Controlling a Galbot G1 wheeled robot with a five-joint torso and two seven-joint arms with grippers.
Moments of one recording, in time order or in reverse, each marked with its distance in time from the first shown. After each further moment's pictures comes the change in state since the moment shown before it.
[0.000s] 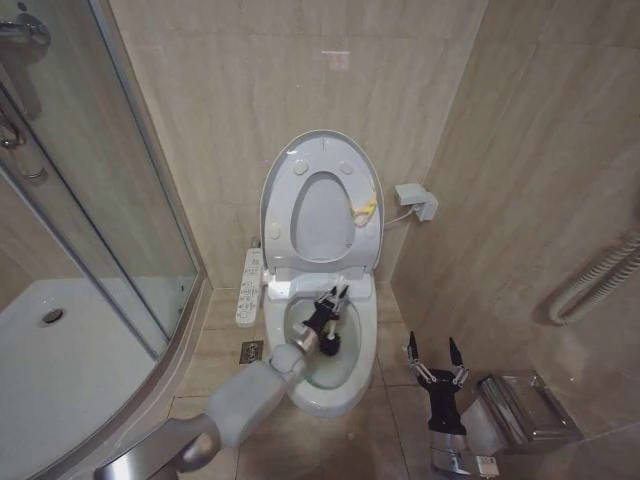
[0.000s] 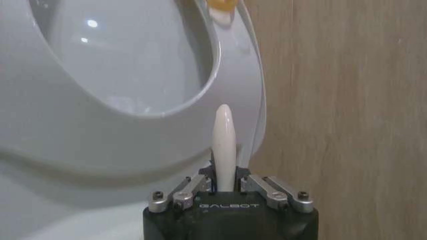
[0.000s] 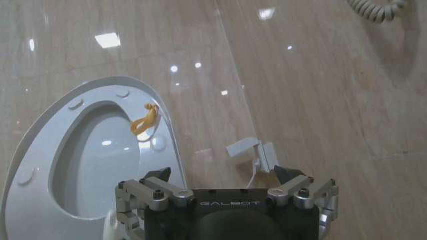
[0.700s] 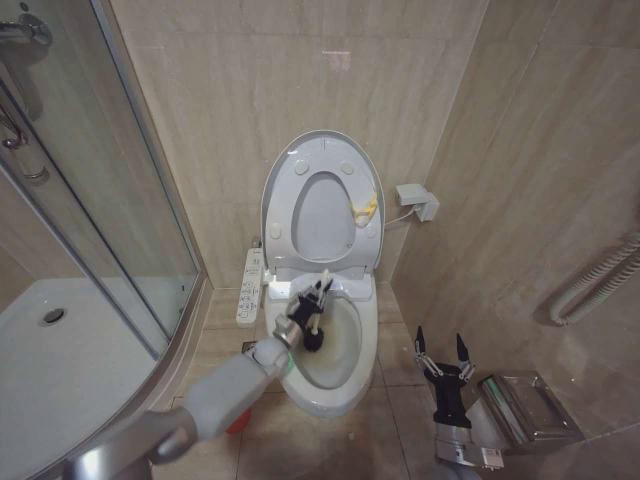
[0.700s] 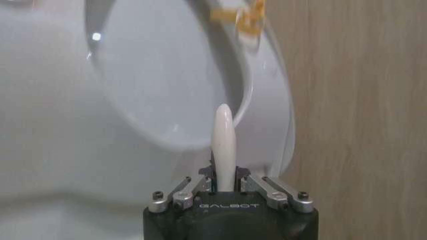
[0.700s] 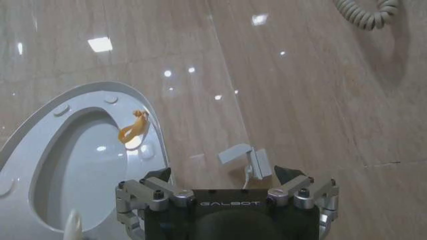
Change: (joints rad) left arm -0.083 0.151 0.116 -0.156 -0.128 0.040 -0.063; right arm 0.028 0.000 0.026 0.003 0.010 -0.022 0.008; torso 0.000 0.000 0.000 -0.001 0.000
